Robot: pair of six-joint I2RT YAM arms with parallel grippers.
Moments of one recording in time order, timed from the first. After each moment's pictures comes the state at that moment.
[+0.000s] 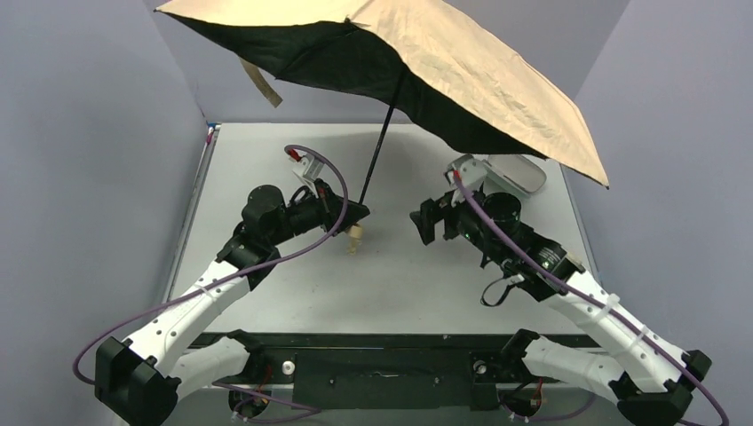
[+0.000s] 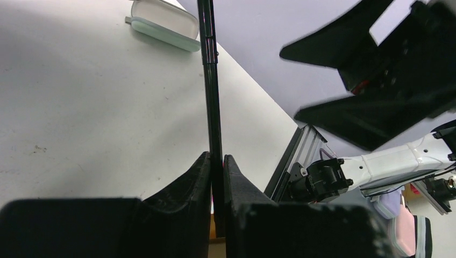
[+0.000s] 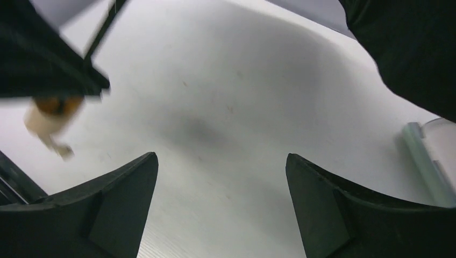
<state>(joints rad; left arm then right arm) -0.55 1.02 0.82 0.17 0.48 -0.57 0.79 0.86 1.00 -0.43 0.15 -0.01</state>
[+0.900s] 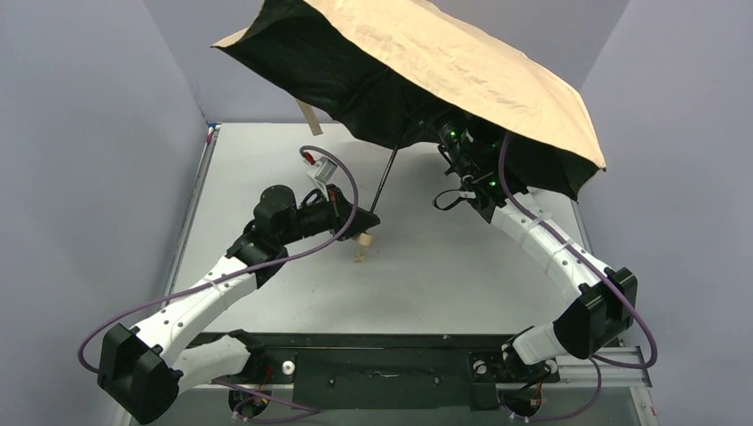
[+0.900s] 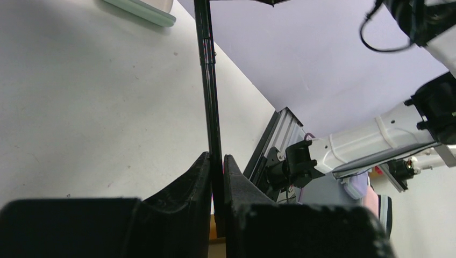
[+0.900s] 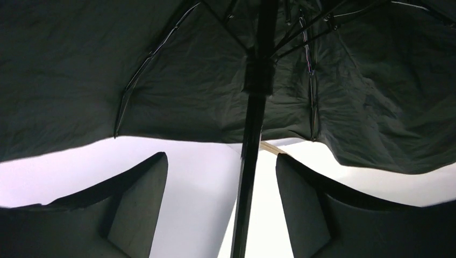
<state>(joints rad) -0.60 1.08 0.82 0.19 0.52 -0.65 0.53 1.43 1.36 0.24 0.17 0.83</state>
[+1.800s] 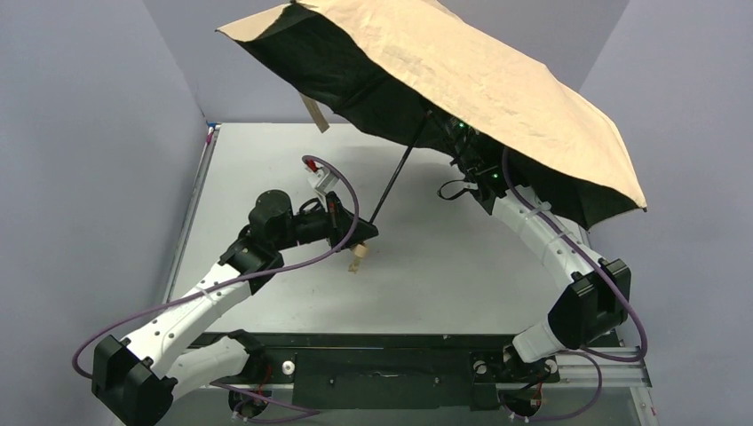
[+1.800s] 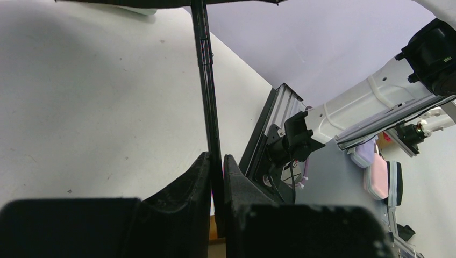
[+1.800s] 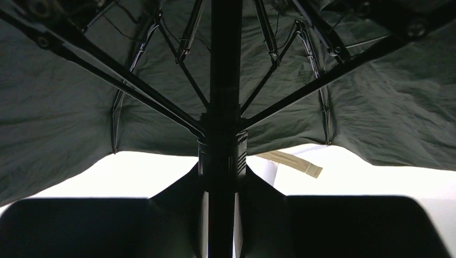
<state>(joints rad) -0.62 1.02 0.81 0.12 0.60 -0.54 0.45 1.49 1.37 0.33 0.10 1.02</state>
